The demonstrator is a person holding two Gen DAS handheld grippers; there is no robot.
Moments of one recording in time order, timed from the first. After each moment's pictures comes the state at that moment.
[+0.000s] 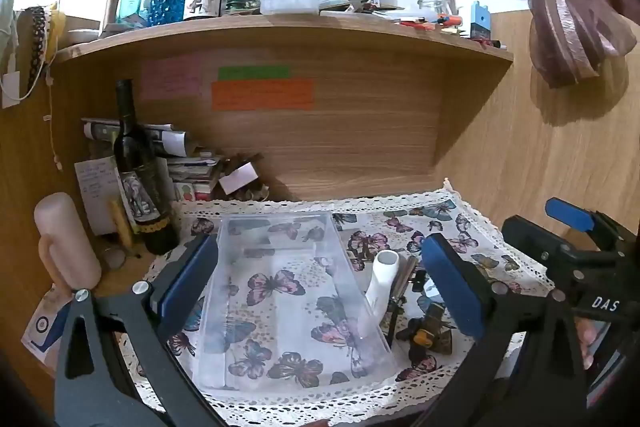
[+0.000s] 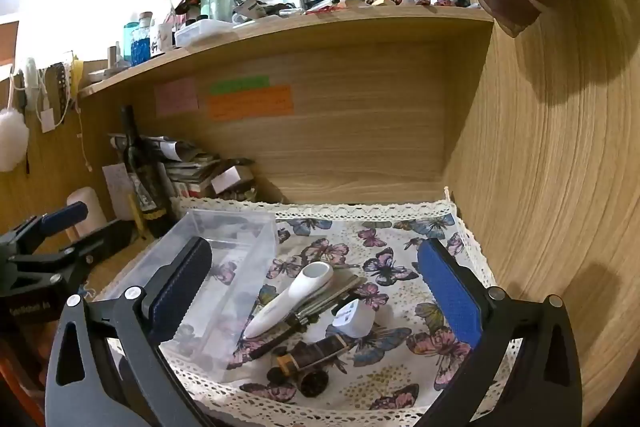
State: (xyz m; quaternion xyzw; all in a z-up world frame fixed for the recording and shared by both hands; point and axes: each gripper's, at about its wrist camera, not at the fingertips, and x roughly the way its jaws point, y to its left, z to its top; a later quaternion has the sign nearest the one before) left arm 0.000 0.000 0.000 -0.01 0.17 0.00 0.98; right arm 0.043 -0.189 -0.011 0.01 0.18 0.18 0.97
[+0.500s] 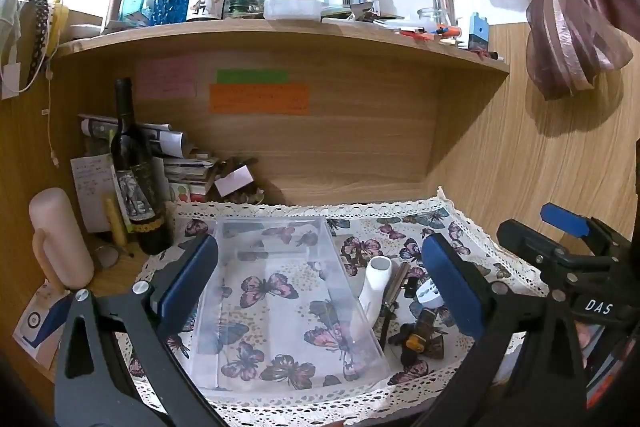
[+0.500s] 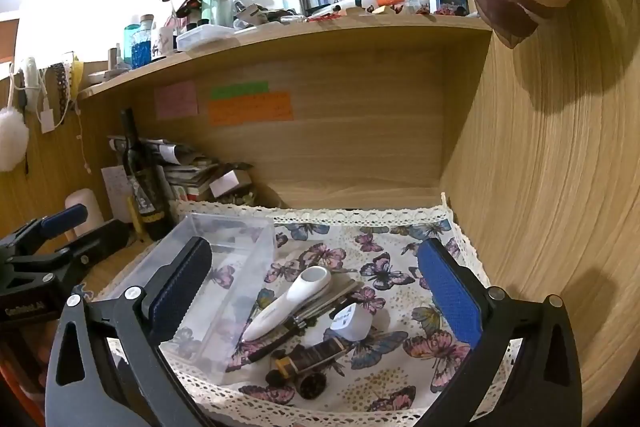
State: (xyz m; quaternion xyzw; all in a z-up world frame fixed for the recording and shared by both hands) left arm -0.003 0.000 0.001 -0.03 0.17 0.00 0.99; right arm 0.039 -0.189 -0.002 0.01 0.18 0.18 0.97
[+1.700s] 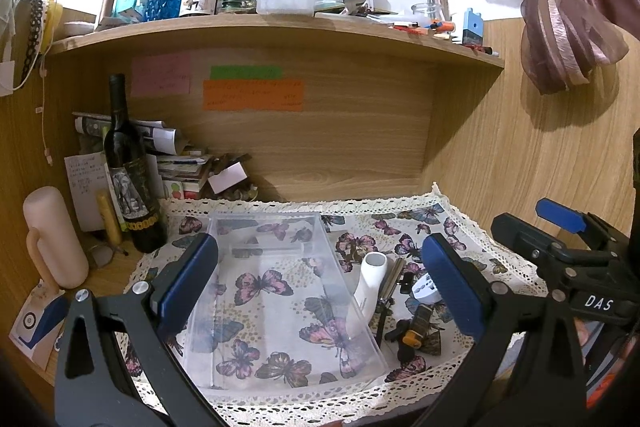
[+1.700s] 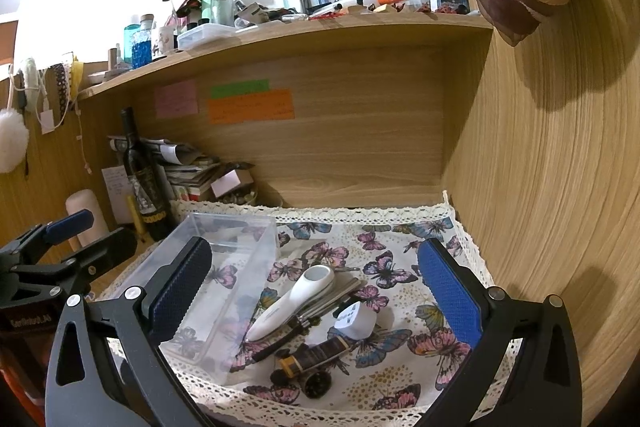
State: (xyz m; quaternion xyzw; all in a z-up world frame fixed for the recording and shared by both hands) left arm -0.002 -0.002 -0.004 -0.03 0.17 -0.01 0.98; right arm 0.040 -0.185 -0.006 0.01 0.17 0.18 0.97
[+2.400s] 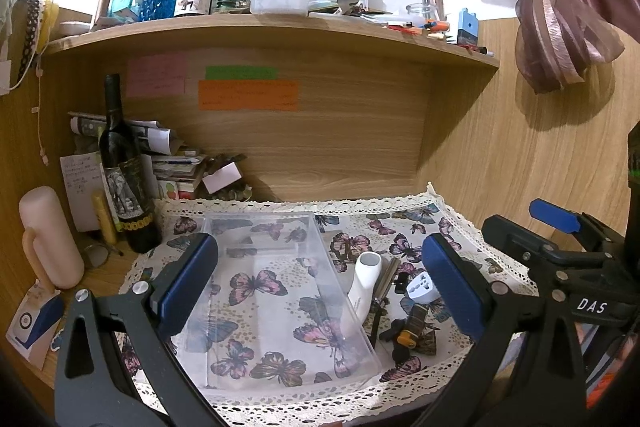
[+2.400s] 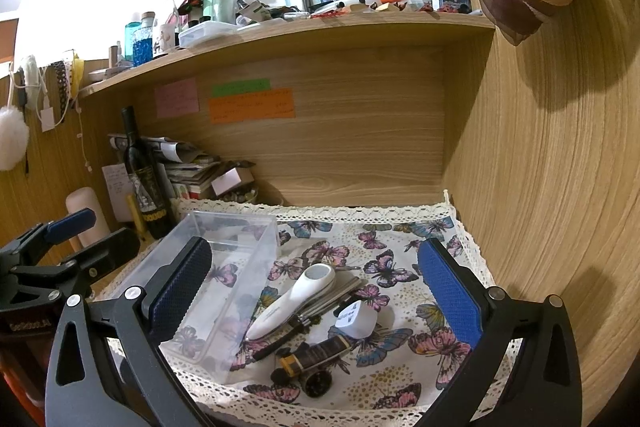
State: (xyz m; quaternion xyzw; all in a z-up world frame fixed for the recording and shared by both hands) left arm -0.002 -0.004 -0.004 -0.03 0.17 -0.02 0.98; right arm 0.039 -0.184 -0.007 0.01 0.17 0.18 0.97
